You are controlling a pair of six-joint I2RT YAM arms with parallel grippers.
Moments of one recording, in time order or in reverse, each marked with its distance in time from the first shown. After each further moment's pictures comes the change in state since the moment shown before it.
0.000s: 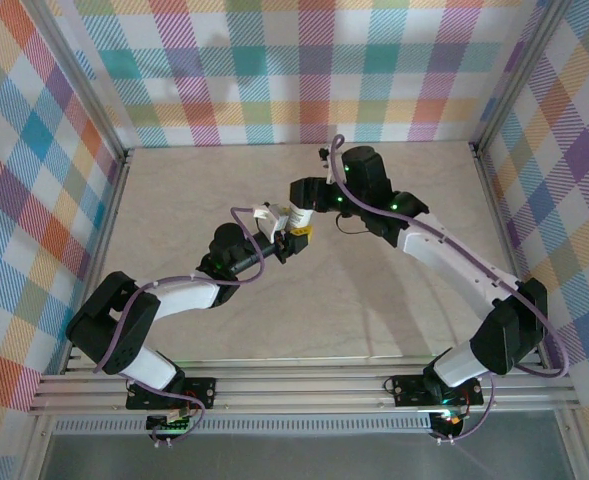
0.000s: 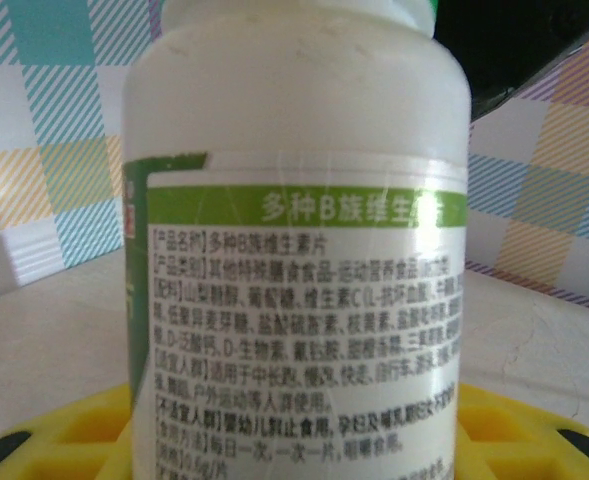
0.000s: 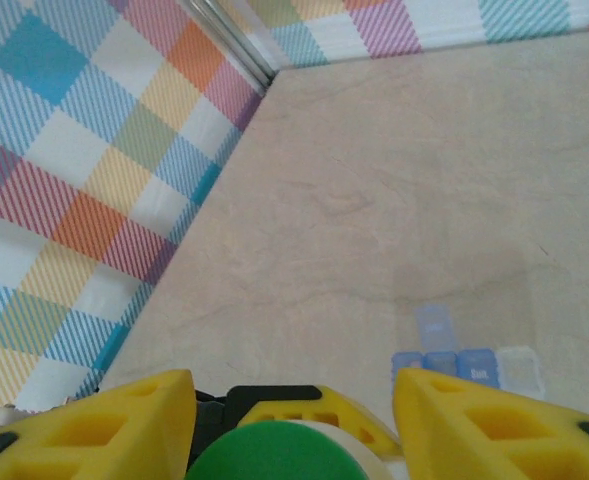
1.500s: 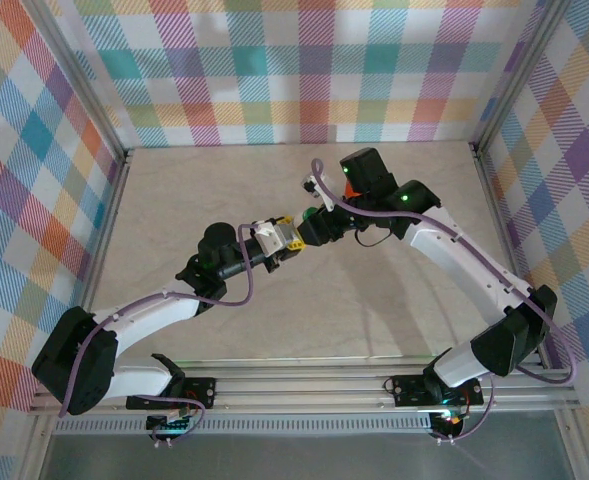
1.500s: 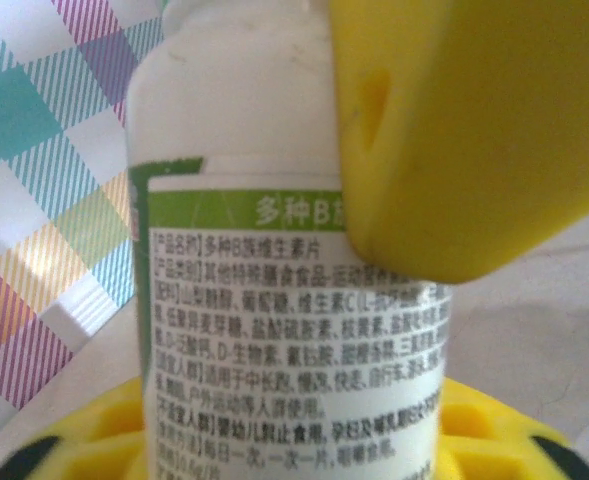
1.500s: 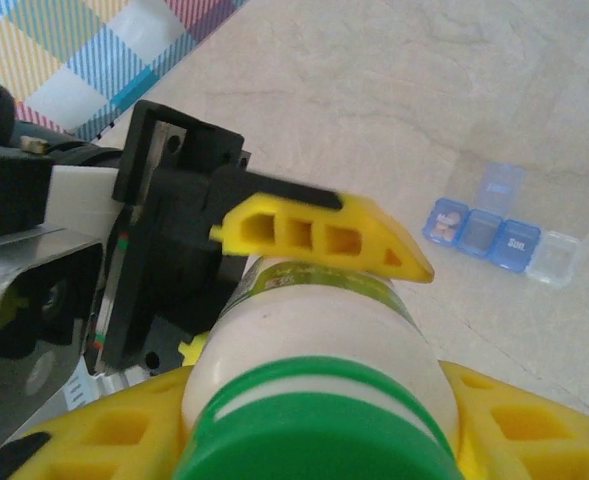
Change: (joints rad) left arm -0.028 -0.249 0.000 -0.375 0.024 0.455; right arm 0.013 -0.005 0.174 -0.555 -0.230 -0.526
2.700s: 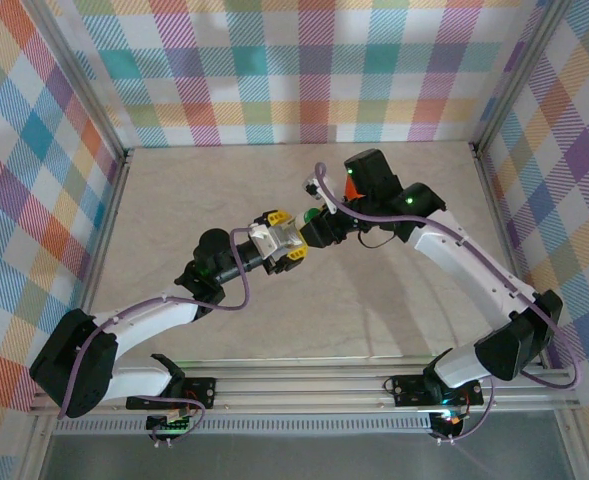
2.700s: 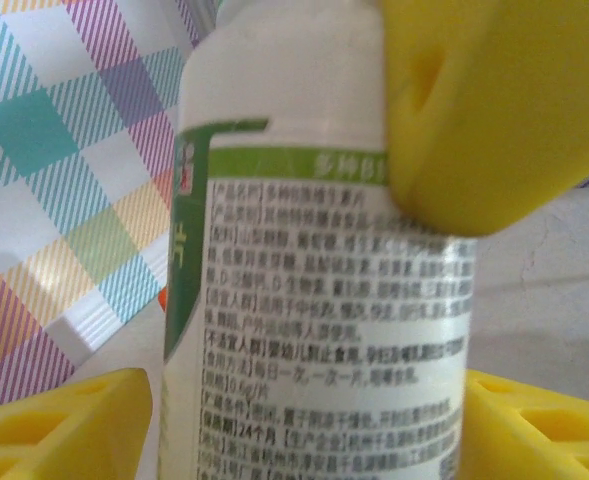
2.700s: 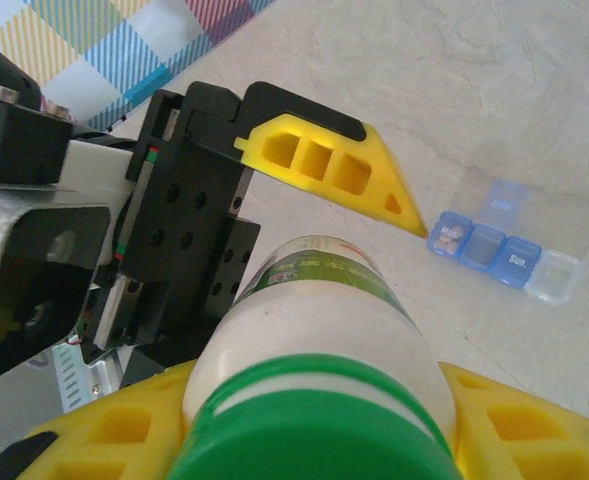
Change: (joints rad) left arm 0.003 -0.020 -0.054 0.107 0.006 -0.057; right arm 0.000 -0.028 -0.023 0.010 -0.030 -0.069
